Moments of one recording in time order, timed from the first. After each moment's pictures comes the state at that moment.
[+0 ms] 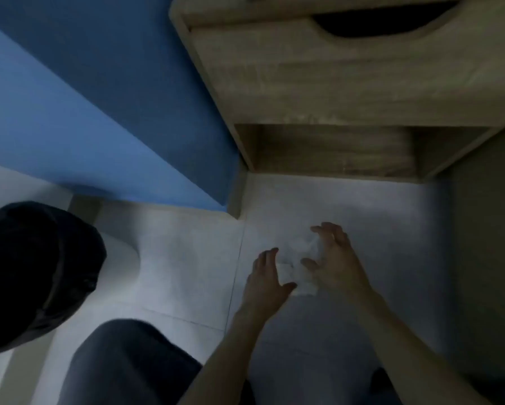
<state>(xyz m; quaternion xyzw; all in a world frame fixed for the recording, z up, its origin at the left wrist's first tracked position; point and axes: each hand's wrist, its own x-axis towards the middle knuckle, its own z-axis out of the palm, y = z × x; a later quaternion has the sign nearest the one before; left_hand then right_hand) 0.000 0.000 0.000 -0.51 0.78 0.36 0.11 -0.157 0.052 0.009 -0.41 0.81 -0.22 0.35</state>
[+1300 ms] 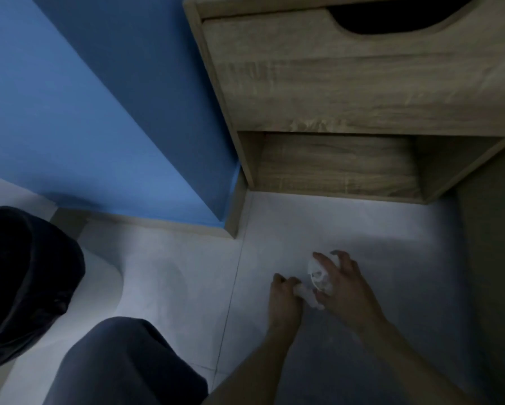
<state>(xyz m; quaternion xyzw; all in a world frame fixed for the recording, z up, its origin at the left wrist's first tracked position) -0.032 0.008 -0.076 -0.49 0.80 0.34 -0.01 -0.153 0.065 -0.039 -0.48 0.82 -0.14 0.28</state>
